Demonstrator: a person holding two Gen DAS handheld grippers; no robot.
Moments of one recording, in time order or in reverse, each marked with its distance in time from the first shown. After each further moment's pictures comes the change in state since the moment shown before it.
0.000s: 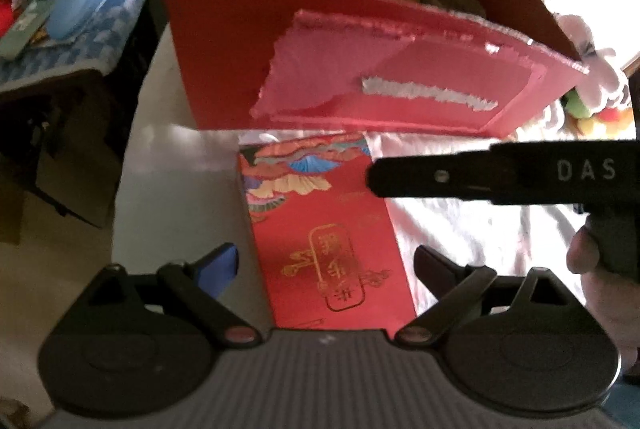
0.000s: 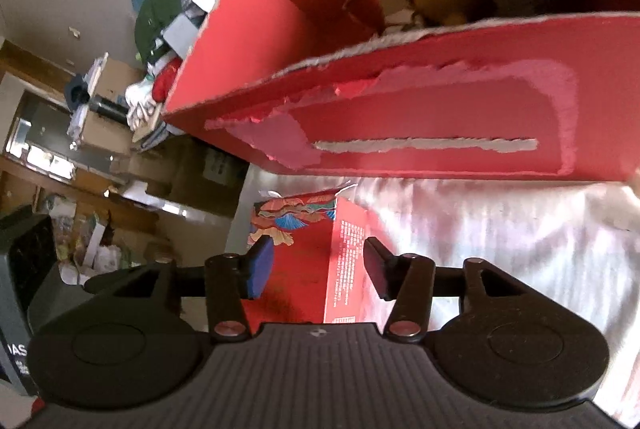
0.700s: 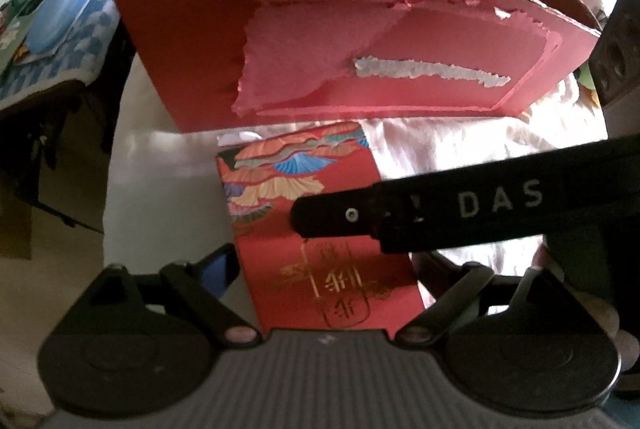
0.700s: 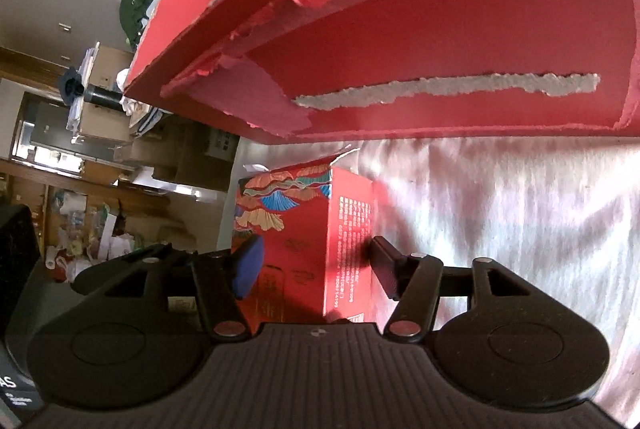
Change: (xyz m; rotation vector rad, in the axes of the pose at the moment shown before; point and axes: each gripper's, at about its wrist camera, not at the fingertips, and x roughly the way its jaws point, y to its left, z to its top) left arm 0.017 -0.007 0.004 0.069 0.039 0.031; right arm 0.014 -0.023 -0.005 0.086 0.082 0.039
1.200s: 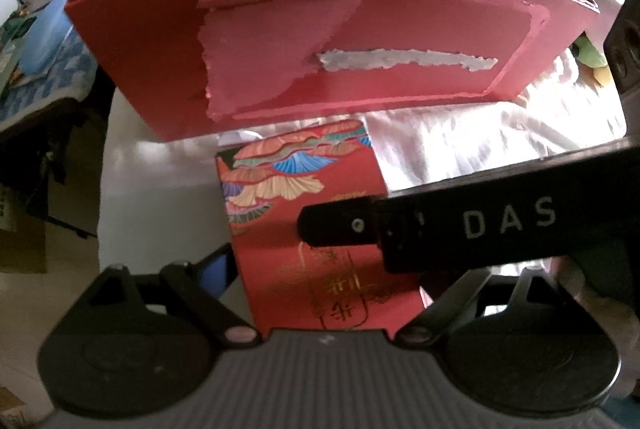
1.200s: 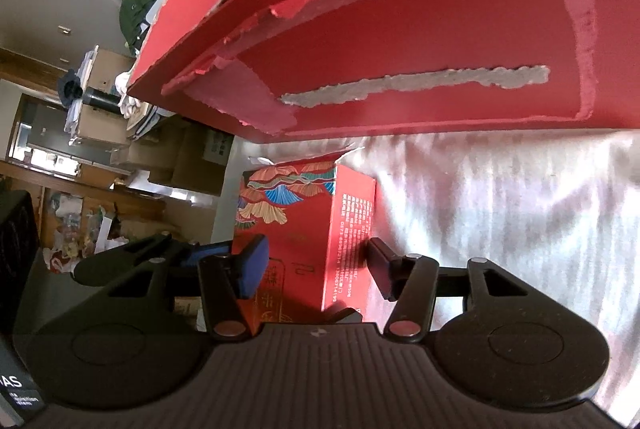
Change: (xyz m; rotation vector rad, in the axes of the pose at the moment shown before) left arm 0.005 -0.019 0.000 0.061 0.015 0.041; right arm -0.013 -0.003 -0.006 -0.006 -0.034 -0.020
